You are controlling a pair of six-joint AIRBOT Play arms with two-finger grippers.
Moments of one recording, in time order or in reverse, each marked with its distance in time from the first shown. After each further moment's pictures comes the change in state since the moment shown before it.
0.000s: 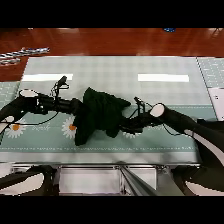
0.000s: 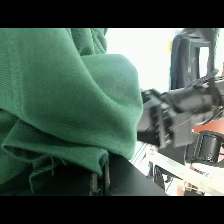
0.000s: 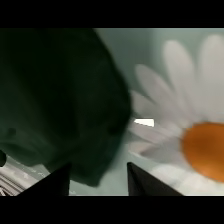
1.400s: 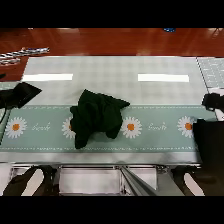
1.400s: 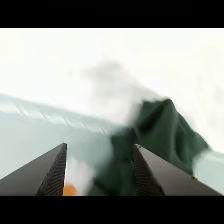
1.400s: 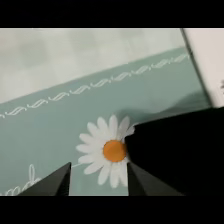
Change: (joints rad) left arm 0.411 0.492 0.034 0.467 0.116 -0.486; right arm -0.646 0.678 0.135 -1.082 0.474 0.280
